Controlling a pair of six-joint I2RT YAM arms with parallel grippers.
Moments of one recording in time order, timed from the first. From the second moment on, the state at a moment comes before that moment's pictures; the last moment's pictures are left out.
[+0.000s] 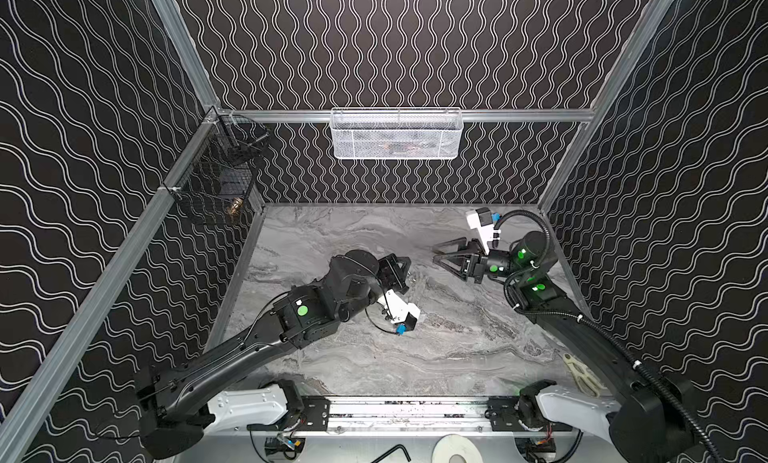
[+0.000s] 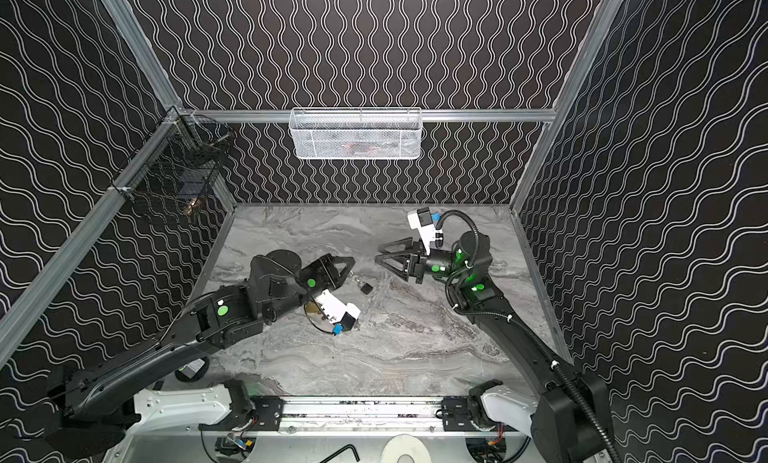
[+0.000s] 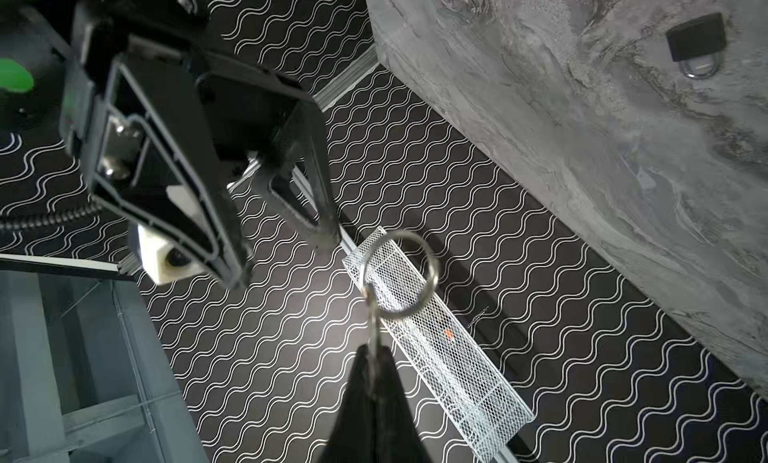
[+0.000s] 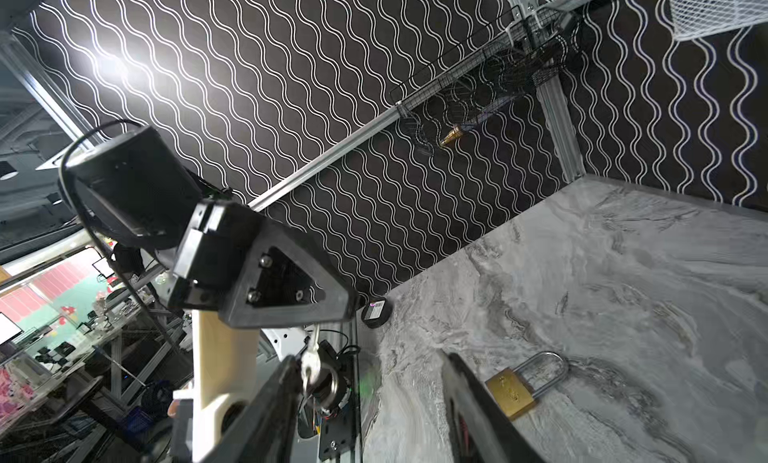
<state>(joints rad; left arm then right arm) -1.02 1.10 1.20 -0.41 -0.28 2.10 0.39 1.18 0.87 0.48 -1.09 0.65</state>
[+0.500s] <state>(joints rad) -1.01 1.11 1.07 -0.07 -0.12 2.11 0.49 1.03 0.99 0.03 -0.87 0.42</state>
